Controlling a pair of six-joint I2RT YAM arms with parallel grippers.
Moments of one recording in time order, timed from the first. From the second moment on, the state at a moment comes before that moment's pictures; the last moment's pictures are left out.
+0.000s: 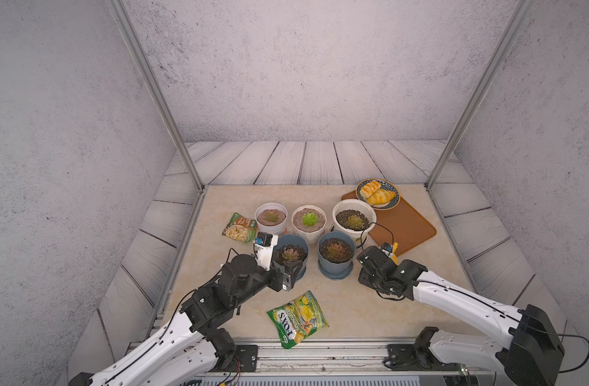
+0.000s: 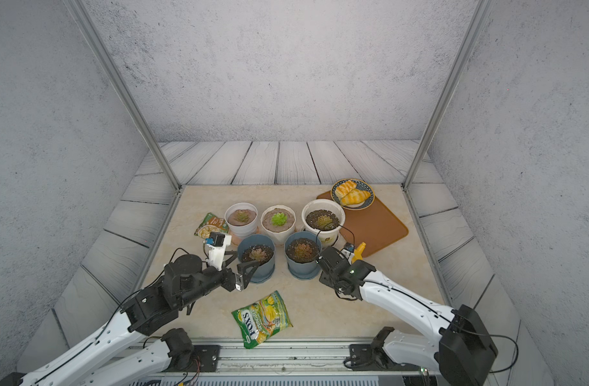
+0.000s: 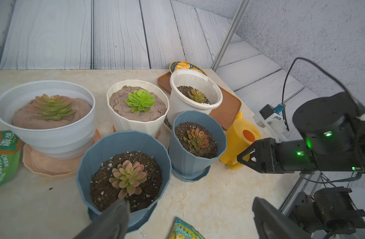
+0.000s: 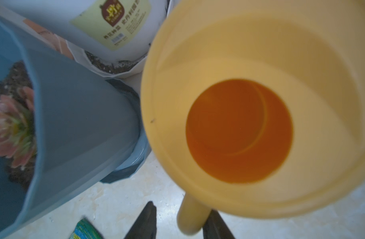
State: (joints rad) left arm -0.85 0.68 0.68 -0.36 -0.05 -0.41; right arm 0.78 1.14 0.77 -0.76 0.26 1.10
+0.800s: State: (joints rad) left arm -1.20 1.38 0.77 0.11 -0.09 -0.34; right arm 0.78 0.23 0.56 -0.78 0.95 0.49
